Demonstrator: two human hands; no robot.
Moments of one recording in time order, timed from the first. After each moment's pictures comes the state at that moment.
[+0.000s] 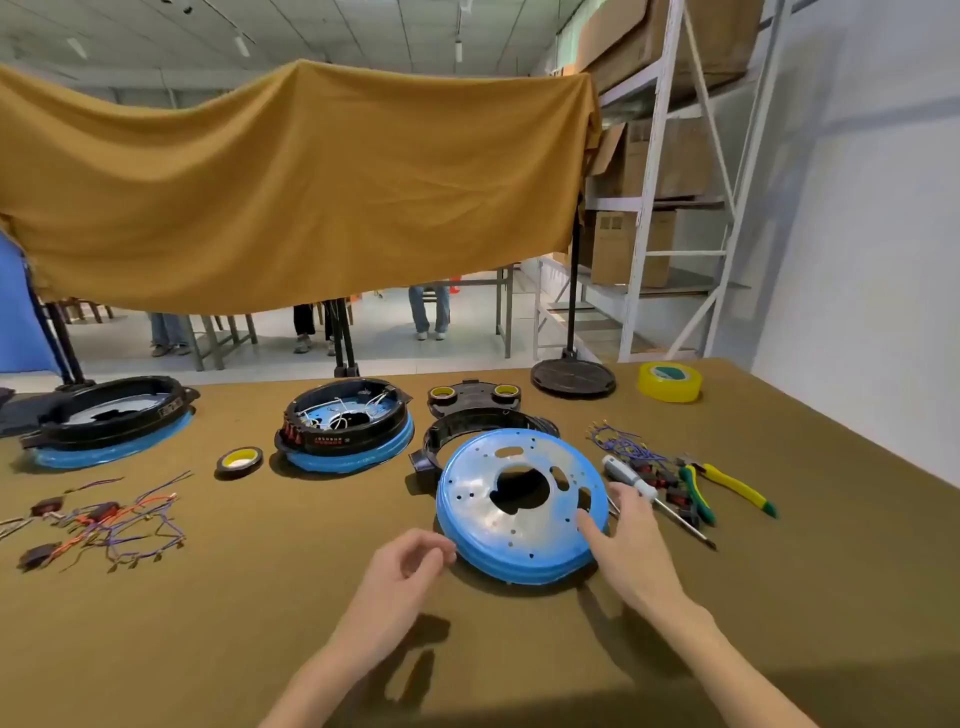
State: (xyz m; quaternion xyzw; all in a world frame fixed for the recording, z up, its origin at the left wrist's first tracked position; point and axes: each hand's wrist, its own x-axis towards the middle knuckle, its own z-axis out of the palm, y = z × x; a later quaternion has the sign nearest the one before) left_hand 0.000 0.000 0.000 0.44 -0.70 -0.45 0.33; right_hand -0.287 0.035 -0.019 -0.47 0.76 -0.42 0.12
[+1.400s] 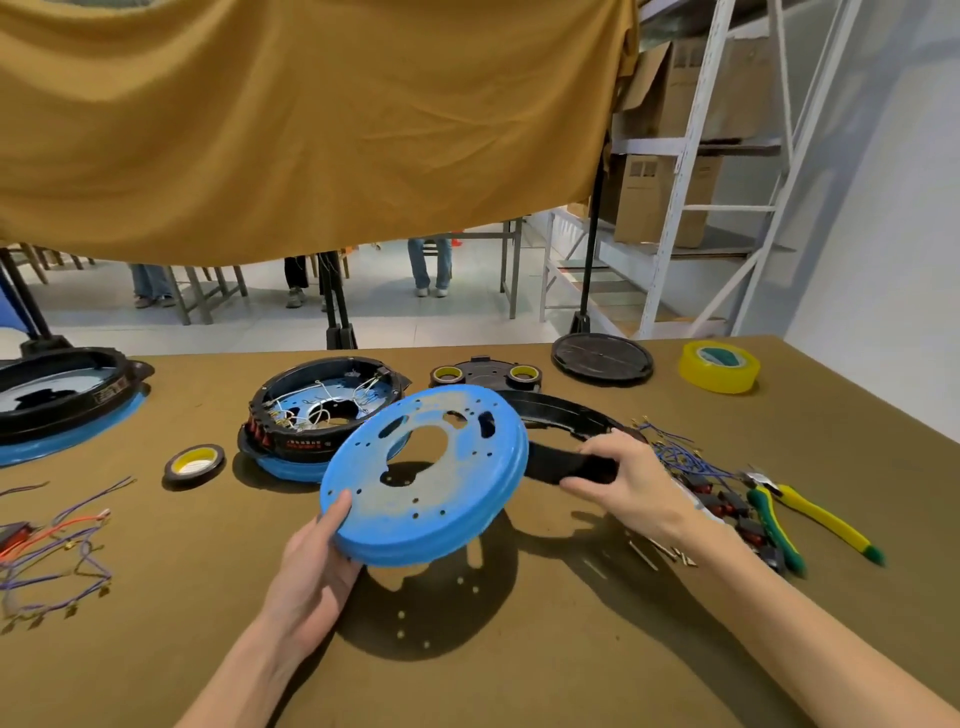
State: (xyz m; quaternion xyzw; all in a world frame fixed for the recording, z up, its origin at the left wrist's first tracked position) left_hand 0.030 -0.148 -0.032 0.37 -0.27 -0.72 0.52; right_hand -0.325 -0.097 0.016 -0.69 0.61 -0.38 0.11
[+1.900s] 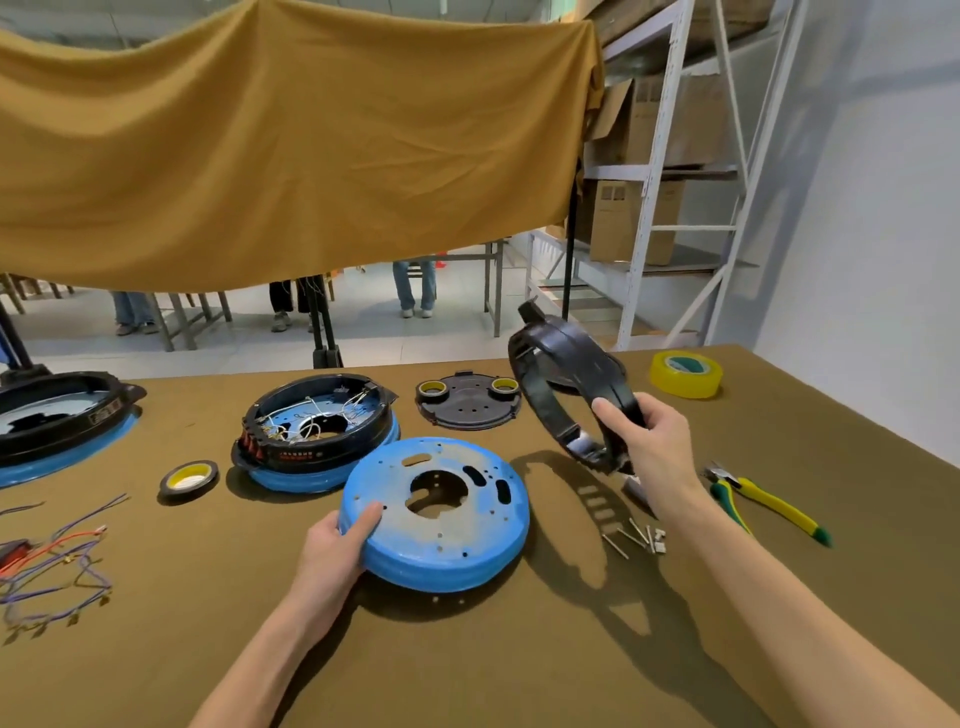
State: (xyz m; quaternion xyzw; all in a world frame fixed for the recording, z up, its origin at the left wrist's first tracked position) left_hand 0.010 -0.144 -0.029 0.47 -0.45 -0.61 0.44; right_hand -0.321 -0.064 0.060 -0.47 0.55 -0.66 0.19
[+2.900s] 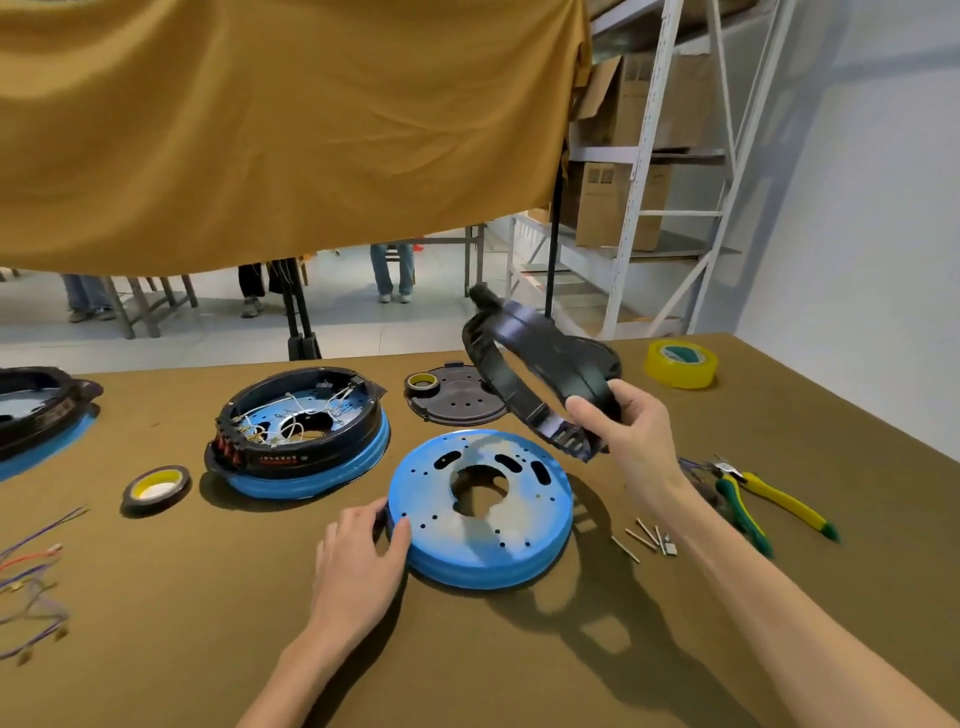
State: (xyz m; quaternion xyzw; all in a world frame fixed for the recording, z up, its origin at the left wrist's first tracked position) left_hand -0.010 -0.156 -0.050 0.58 -0.72 -0.23 0.32; right_hand -0.292 -0.082 0.066 -0.52 0.53 -0.64 0.19
